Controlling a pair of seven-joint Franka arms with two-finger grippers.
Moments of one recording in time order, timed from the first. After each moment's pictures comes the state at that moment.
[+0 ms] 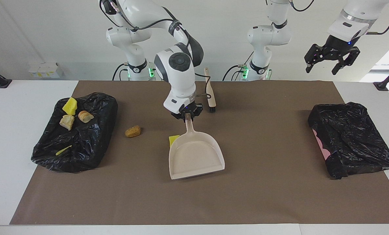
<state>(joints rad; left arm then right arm) -0.09 -0.09 0.03 -1.53 0.00 1.46 0.10 0.39 0.37 0.19 -1.64 -0.02 1.99 0.46</state>
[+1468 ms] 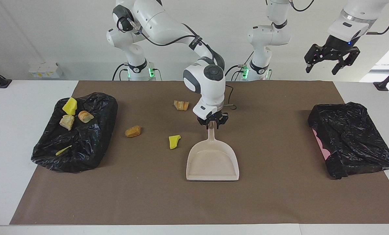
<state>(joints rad) -0.09 -0.09 0.03 -1.53 0.00 1.46 0.10 0.51 0.53 0.21 -1.53 -0.08 2.11 0.73</state>
